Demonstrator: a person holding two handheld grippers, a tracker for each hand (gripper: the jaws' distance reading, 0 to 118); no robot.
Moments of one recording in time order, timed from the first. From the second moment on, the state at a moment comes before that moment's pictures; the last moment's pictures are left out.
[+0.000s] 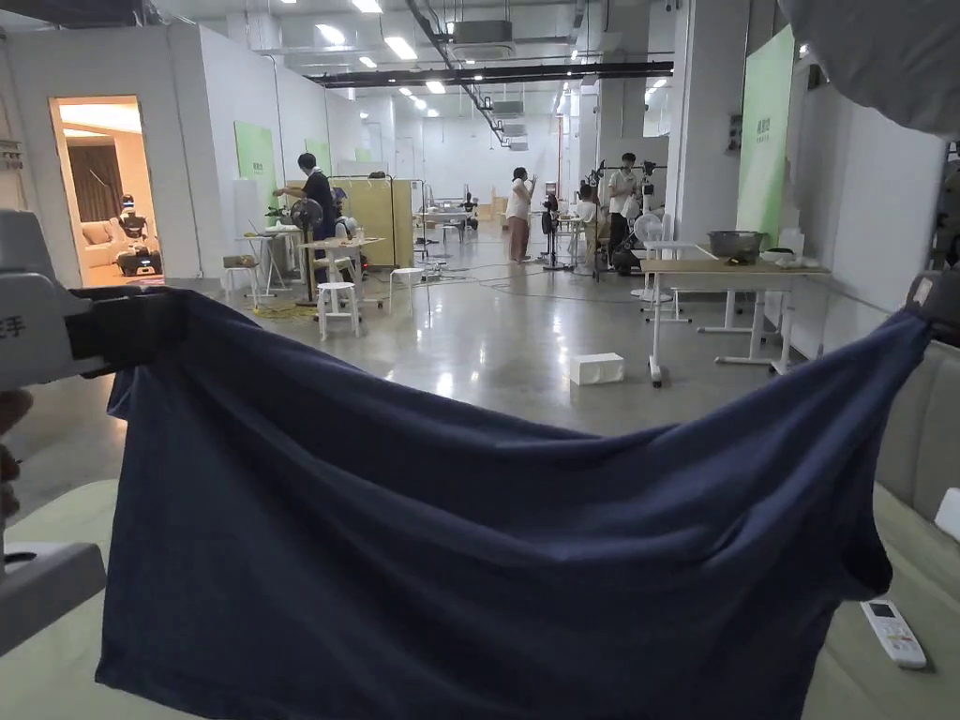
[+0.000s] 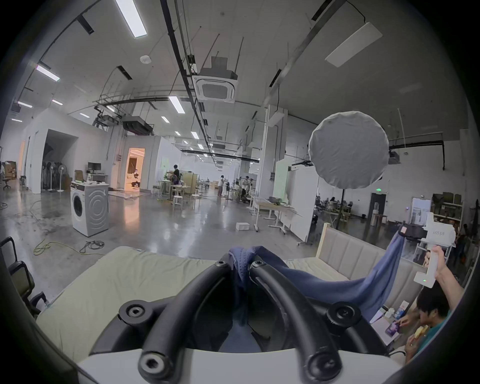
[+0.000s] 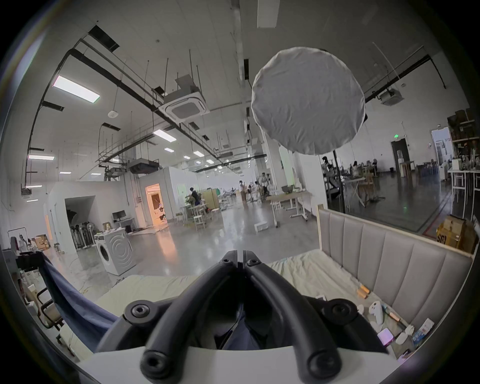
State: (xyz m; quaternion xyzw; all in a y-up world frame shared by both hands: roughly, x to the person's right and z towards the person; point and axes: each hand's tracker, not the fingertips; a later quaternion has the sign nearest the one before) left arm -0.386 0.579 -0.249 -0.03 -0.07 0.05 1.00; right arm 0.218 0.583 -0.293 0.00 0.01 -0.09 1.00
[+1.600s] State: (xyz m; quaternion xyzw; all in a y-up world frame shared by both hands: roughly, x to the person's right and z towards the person) left arm -0.378 0.507 -0.546 -0.09 0.00 0.10 0.99; right arm 0.170 0.583 -0.565 0.03 -0.07 0.03 1.00
